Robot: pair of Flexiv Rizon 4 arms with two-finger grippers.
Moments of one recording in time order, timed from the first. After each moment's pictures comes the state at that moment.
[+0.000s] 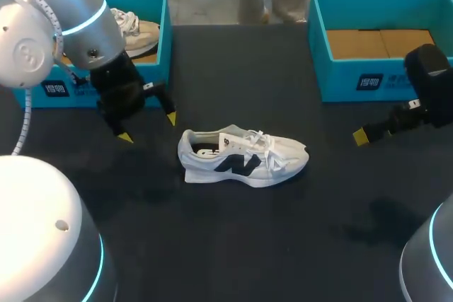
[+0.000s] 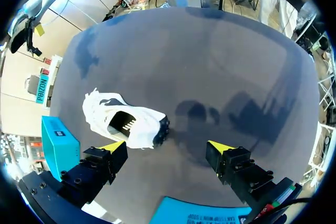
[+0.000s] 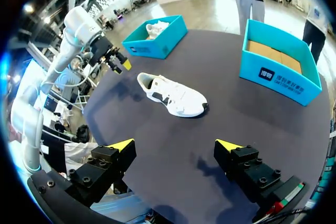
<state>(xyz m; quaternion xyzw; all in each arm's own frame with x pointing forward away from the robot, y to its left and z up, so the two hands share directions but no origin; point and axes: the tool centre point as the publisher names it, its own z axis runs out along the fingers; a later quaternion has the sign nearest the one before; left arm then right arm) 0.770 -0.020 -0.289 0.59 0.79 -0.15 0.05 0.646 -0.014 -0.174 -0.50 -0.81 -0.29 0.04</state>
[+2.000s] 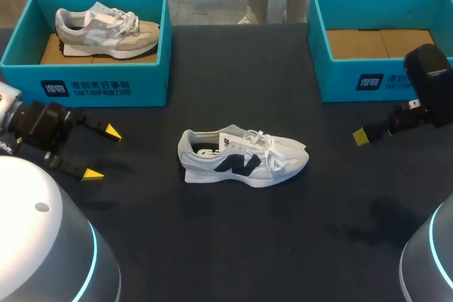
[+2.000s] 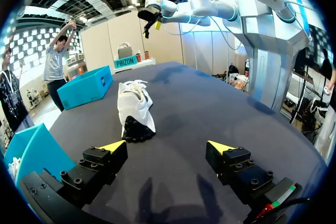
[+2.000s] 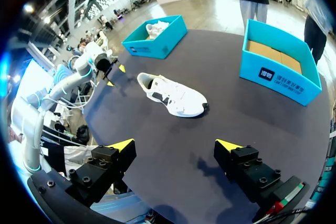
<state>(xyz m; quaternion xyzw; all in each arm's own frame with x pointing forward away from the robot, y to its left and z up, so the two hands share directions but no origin) 0.735 0.069 -0.339 0.14 0.85 -0.51 -0.02 0.646 -0.014 -0.174 -0.50 -0.81 -0.29 0.04</state>
